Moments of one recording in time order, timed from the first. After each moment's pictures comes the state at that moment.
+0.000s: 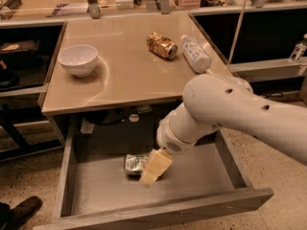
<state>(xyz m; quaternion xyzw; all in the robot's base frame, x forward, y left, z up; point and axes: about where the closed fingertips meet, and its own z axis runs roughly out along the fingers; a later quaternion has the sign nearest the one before) 0.444 -0.006 0.740 -0.57 0.78 0.15 0.20</state>
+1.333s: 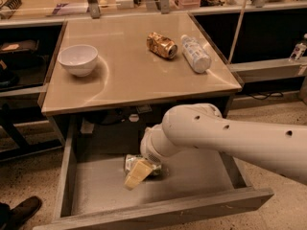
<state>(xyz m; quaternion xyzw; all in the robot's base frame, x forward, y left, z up) 0.467 0.042 0.675 -0.57 0.77 0.15 0.24</state>
